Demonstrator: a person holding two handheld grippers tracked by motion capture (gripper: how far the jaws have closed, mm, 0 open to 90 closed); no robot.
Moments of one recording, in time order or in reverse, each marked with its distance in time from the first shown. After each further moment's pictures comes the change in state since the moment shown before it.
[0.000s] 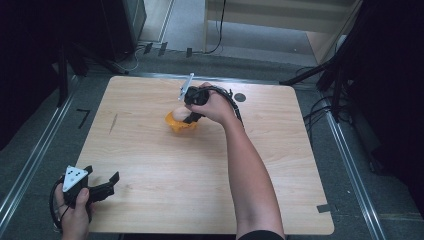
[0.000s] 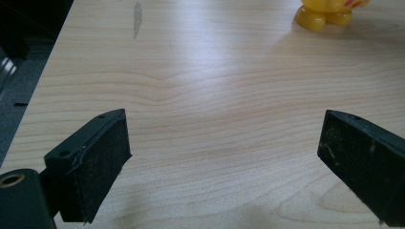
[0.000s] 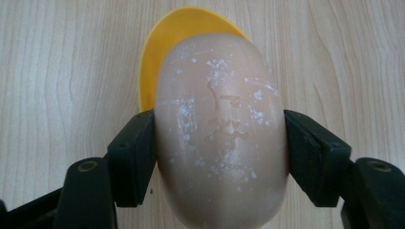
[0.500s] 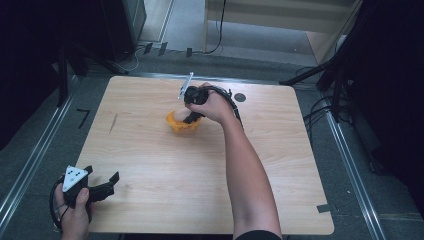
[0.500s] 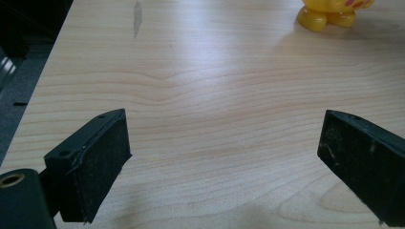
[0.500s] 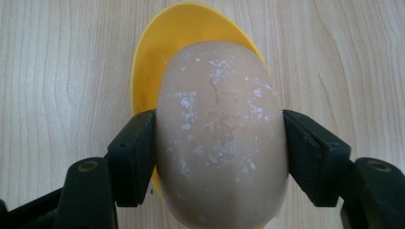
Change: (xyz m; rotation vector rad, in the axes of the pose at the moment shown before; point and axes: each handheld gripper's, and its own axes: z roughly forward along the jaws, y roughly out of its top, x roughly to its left) left arm 0.000 0.000 0.000 0.002 0.000 -0.002; right arm -0.004 -0.001 0.004 0.015 0.020 0.051
